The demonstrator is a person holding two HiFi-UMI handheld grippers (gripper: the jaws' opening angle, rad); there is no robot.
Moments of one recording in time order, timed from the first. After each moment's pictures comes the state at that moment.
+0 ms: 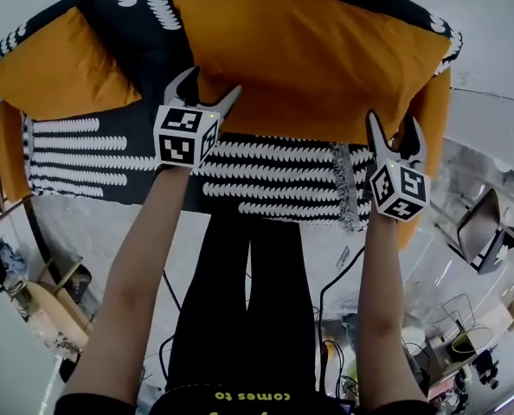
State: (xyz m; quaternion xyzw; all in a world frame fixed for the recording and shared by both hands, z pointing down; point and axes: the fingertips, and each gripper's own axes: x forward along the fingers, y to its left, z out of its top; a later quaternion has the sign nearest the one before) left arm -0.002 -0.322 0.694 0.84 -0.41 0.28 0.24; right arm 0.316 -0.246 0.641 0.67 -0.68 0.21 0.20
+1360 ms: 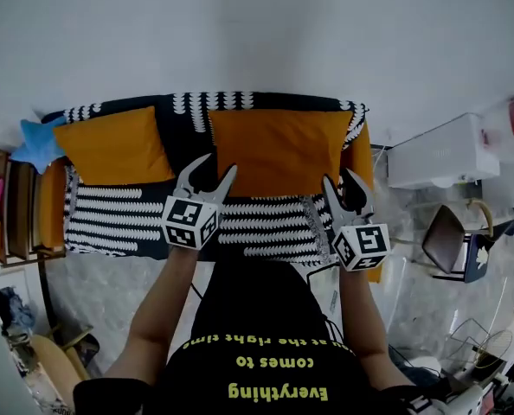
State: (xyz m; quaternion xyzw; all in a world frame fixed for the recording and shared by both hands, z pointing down) left arm -0.005 -0.224 0.343 0.90 -0.38 0.12 0.15; right arm 0.209 -0.158 0.298 0.61 -0.78 0.11 0.09
